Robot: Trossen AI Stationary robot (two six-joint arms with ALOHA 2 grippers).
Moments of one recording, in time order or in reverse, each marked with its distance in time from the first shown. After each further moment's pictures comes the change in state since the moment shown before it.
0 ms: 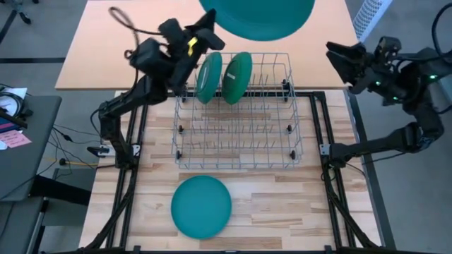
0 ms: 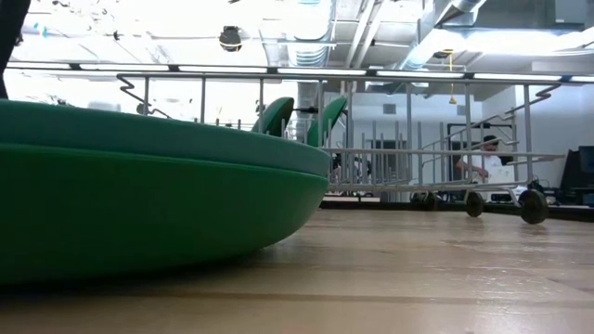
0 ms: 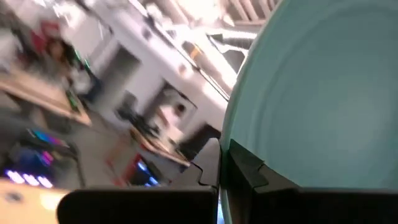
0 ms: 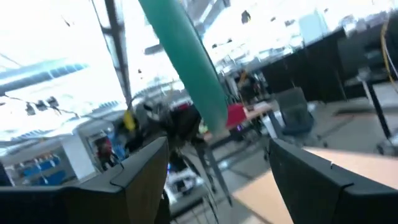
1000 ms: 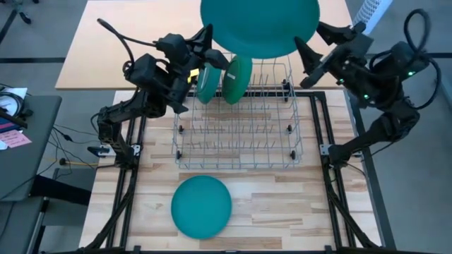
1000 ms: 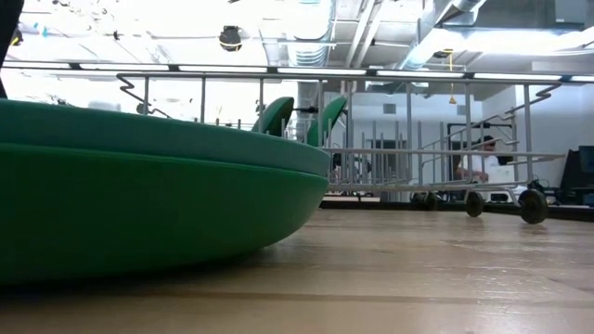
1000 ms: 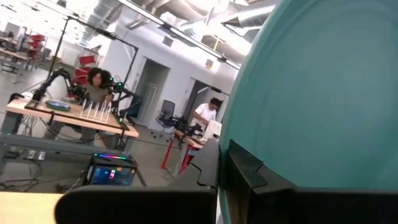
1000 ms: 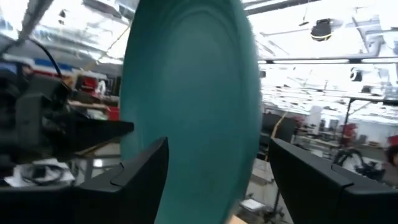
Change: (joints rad) left arm -0.154 -0.001 0.000 0.040 -0.220 0.375; right arm 0.248 0.337 0.334 0.139 0.473 -0.799
